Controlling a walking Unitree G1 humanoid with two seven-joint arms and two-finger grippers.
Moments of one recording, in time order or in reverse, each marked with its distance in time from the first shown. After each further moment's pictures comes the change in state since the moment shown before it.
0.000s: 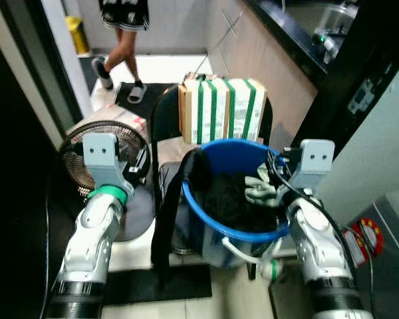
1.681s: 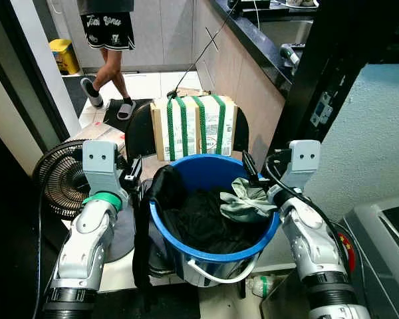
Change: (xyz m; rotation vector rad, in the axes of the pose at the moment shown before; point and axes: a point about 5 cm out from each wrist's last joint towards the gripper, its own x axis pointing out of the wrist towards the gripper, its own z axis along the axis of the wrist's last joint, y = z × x) left arm -0.008 0.003 -0.009 0.063 0.059 -0.007; right arm 0.007 0.006 -0.003 0.005 0.042 0.193
